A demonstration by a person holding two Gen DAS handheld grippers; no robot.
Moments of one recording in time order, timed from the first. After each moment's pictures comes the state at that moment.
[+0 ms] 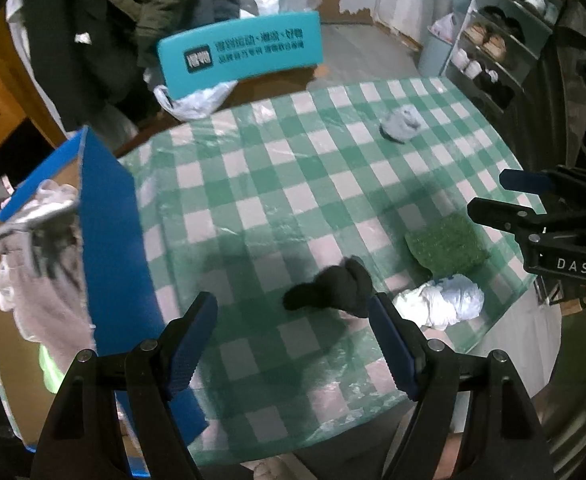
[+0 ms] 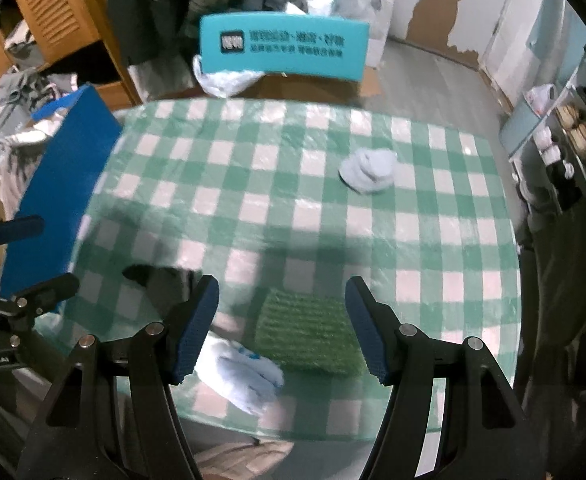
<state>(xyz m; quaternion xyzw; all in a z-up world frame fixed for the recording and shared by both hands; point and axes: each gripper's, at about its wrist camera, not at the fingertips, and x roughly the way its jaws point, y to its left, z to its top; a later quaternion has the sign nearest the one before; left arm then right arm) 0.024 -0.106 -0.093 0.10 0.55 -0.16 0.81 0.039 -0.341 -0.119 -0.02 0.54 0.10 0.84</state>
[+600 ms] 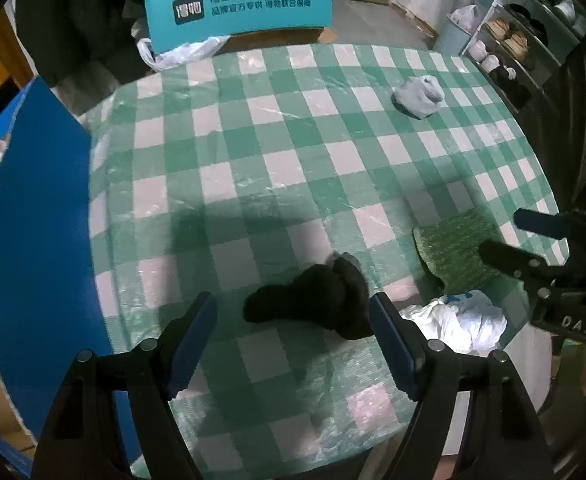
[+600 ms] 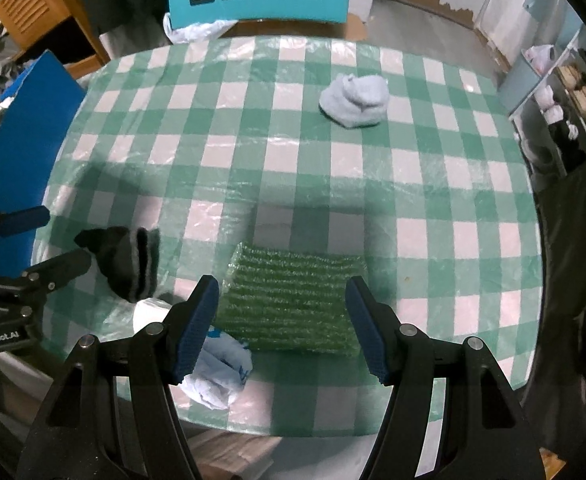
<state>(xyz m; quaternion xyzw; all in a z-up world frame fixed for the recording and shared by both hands) 0.044 -0.124 -0.149 0.06 0.60 -0.15 0.78 0.043 -0.356 -0.173 -0.01 0.59 0.09 0.80</state>
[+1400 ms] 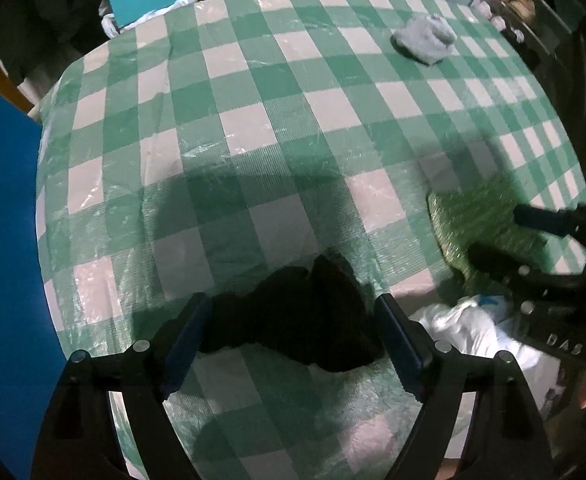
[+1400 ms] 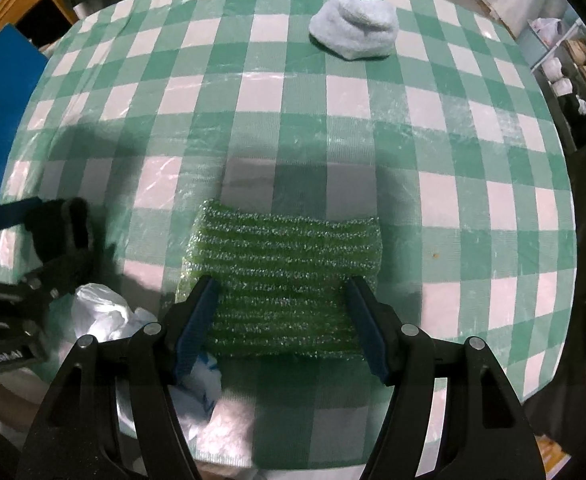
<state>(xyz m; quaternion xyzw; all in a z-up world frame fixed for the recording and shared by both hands) 0.055 -0.158 -0.201 0.10 0.64 -0.15 0.75 0.050 -0.357 -0.233 -0.01 0.63 0.07 0.77</state>
